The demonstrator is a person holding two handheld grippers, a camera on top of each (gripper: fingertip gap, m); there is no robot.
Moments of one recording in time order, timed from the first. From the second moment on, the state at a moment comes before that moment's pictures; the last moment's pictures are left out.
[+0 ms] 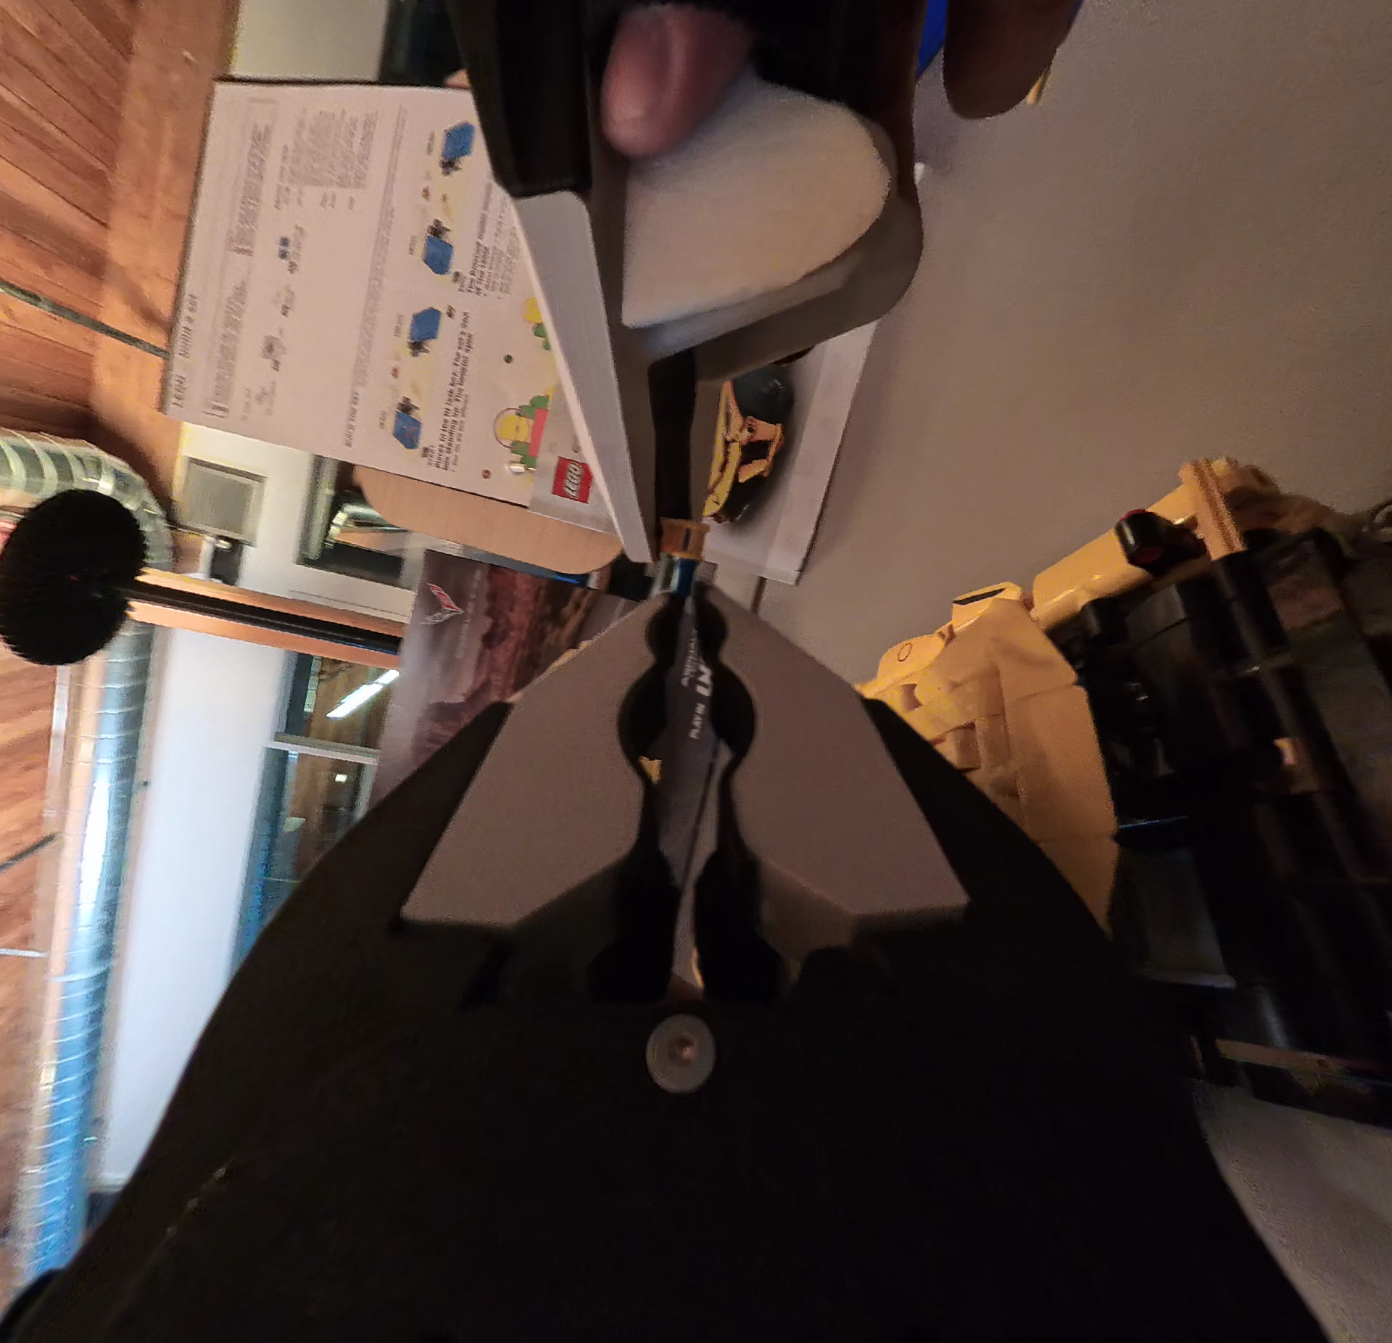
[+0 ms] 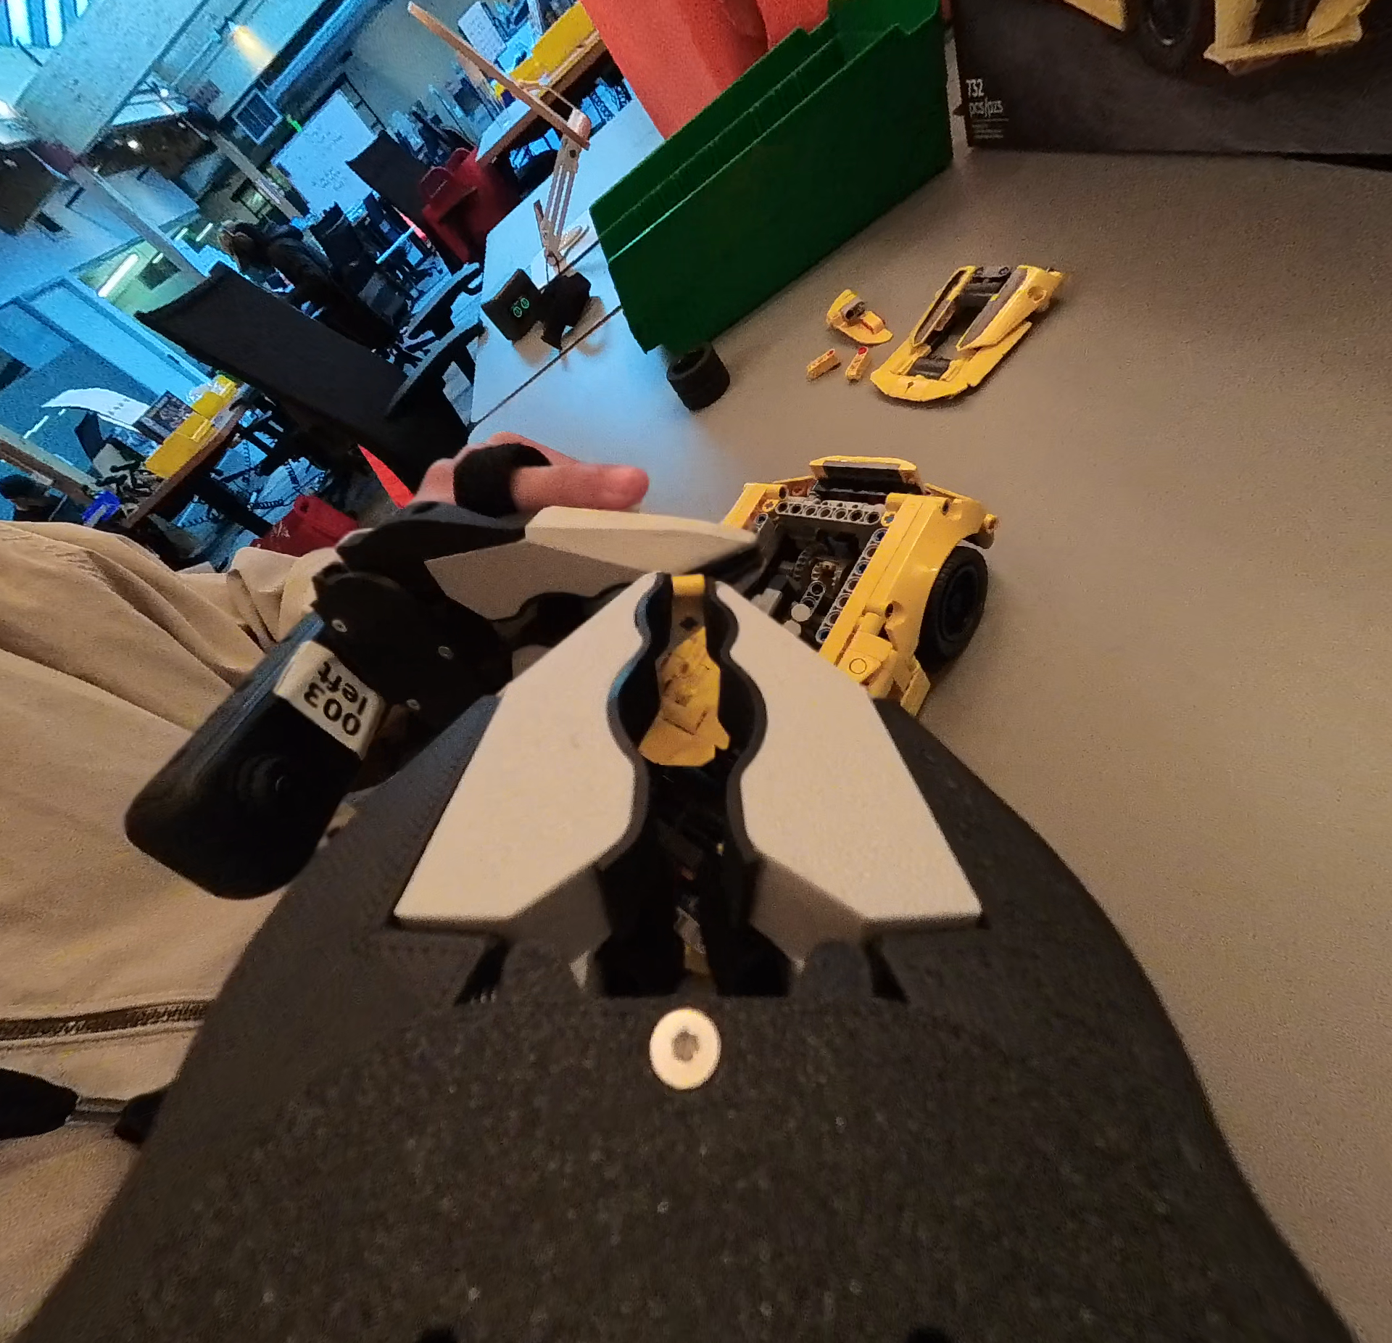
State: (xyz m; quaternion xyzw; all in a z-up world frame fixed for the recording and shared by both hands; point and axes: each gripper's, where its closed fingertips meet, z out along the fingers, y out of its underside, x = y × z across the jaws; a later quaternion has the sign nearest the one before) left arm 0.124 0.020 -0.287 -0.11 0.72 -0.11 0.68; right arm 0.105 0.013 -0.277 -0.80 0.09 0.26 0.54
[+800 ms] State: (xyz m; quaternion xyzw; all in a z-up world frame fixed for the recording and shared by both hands) left arm 0.117 0.019 -0.285 -0.09 0.73 -0.12 0.67; right arm 0.103 0.011 -0.278 -0.77 0.12 0.38 0.50
